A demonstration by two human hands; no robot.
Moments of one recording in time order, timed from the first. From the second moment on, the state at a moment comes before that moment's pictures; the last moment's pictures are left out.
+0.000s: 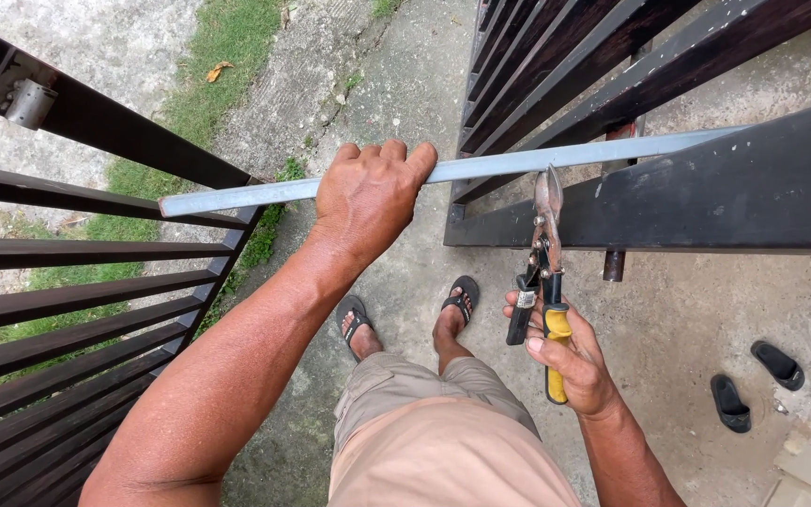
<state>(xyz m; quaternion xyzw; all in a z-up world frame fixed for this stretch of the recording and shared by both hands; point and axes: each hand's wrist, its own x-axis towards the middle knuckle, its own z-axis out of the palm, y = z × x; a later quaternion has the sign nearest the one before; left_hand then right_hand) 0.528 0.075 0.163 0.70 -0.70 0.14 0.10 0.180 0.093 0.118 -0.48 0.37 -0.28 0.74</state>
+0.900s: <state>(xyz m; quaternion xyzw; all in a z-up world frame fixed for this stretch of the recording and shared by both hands) 0.528 0.075 0.167 0.70 -0.70 0.11 0.10 0.185 0.083 0.127 -0.47 0.36 -0.28 0.76</state>
